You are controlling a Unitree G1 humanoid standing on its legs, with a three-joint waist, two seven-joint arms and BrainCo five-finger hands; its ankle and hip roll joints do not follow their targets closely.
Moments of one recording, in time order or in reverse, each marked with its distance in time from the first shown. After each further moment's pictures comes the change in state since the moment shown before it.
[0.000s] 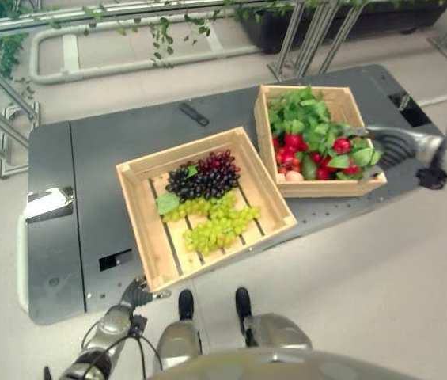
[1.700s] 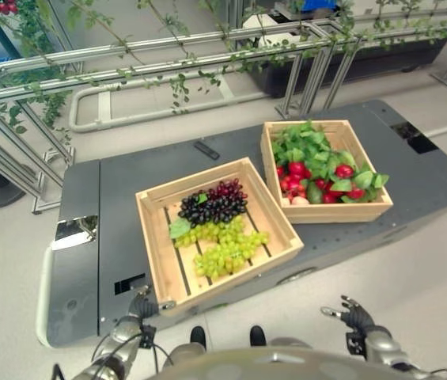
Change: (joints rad) left arm 0.000 -0.108 0.002 0.143 0.010 -0.001 0.106; right arm 0.805 0.914 -0.556 0.970 0.157 -0.008 -0.338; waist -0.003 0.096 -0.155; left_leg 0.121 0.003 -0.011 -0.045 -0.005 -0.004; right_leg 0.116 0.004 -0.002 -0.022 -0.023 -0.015
